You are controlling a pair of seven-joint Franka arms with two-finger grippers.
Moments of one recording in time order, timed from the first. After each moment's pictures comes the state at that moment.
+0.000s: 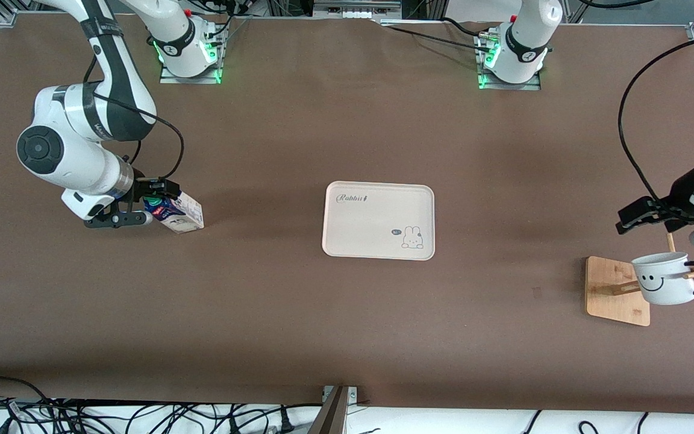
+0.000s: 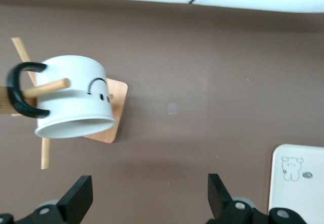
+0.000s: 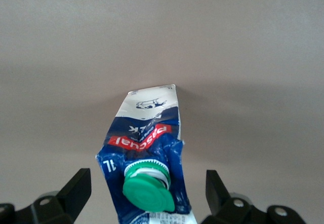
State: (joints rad) left arm -0.08 0.20 0.17 -1.60 -0.07 1.96 0.01; right arm 0.18 0.21 -0.06 -1.99 0.02 2.06 0.03
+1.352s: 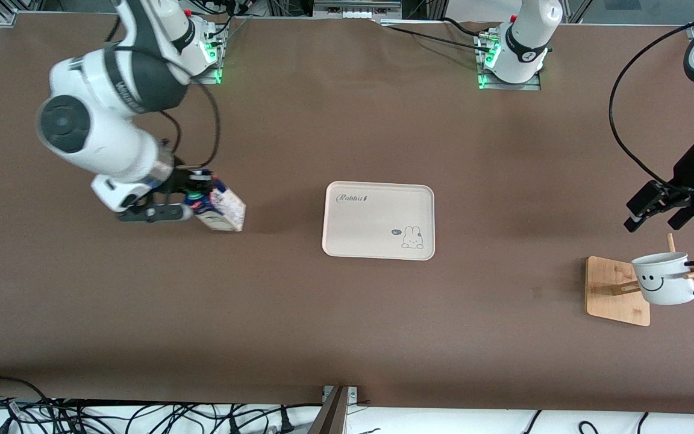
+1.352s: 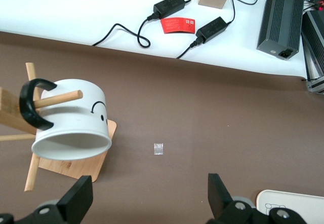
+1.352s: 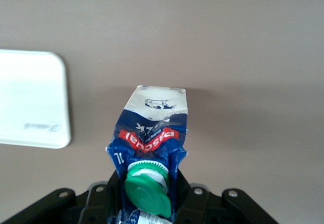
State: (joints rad) left arm -0.09 -0.03 0.17 -1.98 -0.18 2.39 0.04; right arm 0.43 0.27 -0.04 -1.67 0.14 1.84 0.34
